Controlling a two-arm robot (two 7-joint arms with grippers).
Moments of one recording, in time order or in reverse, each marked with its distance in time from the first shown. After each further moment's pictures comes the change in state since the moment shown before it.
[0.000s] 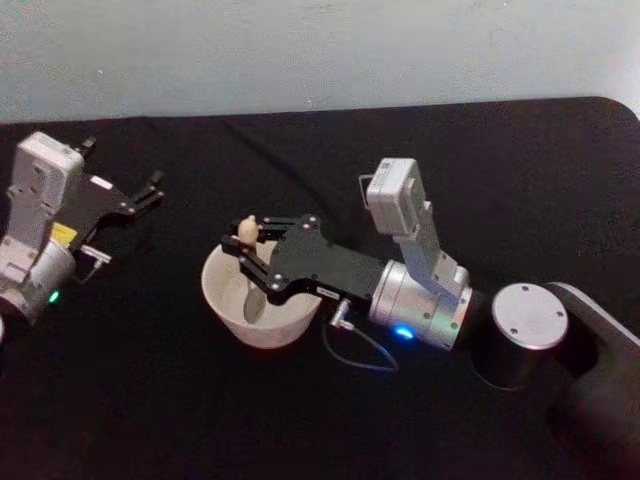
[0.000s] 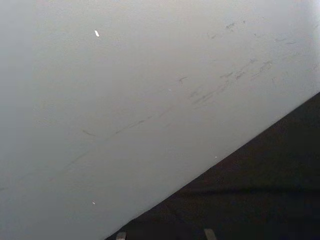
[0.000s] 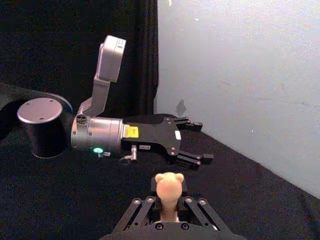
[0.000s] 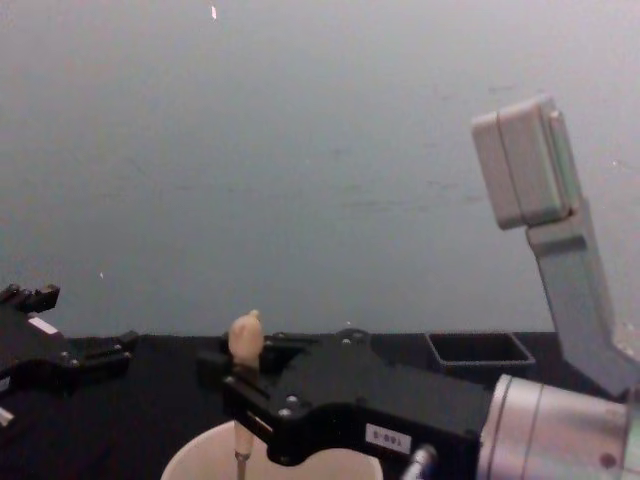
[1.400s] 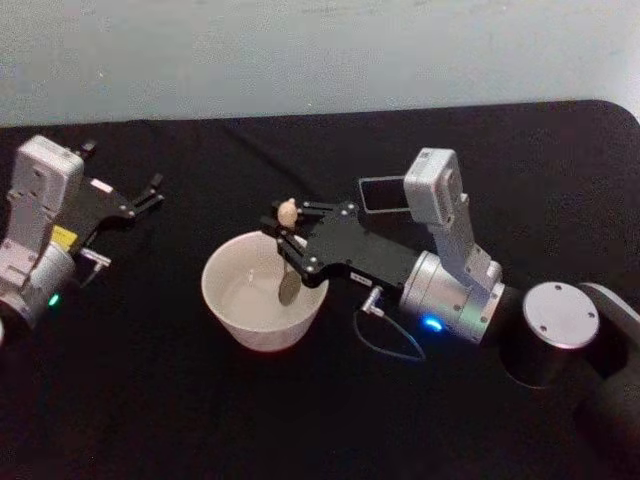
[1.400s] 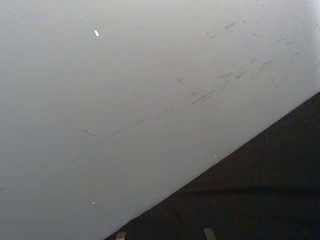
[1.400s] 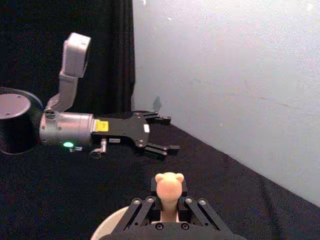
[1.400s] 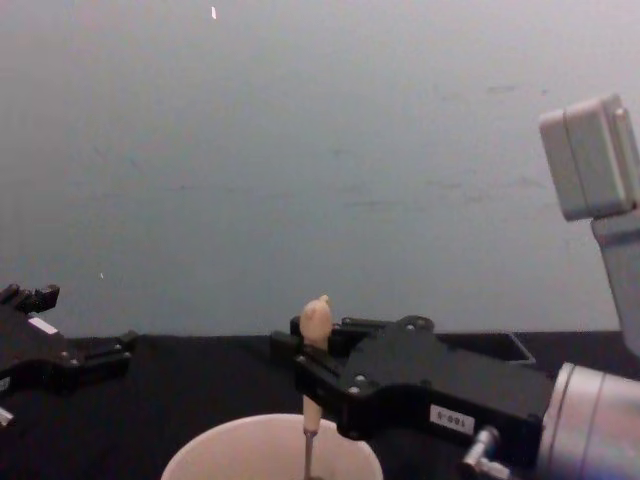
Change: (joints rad) left arm 0.000 0.000 0.000 0.000 0.000 0.000 0.000; right arm -0.028 0.029 0.065 -0.016 -0.007 -0.002 -0.030
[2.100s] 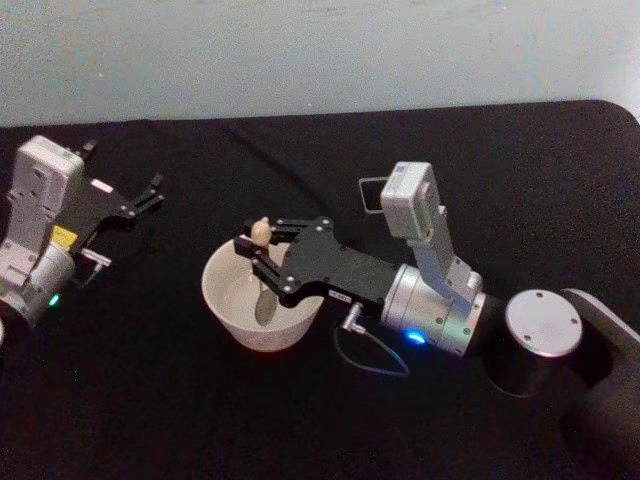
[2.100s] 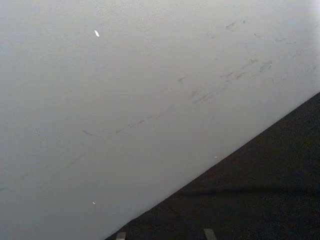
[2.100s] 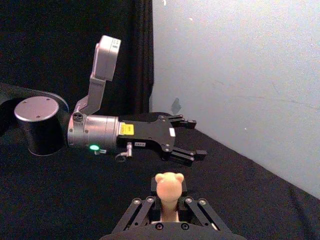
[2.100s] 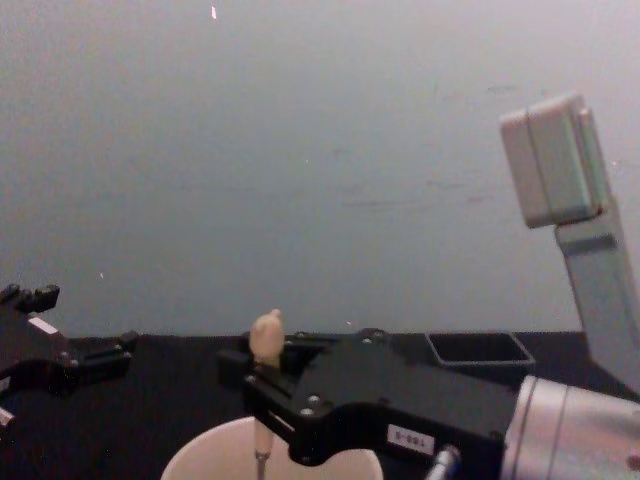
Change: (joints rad) left arm 0.000 0.000 0.000 0.000 0.000 0.000 0.000; right arm 0.001 -0.008 -0.043 -0.016 0.005 0.011 0.022
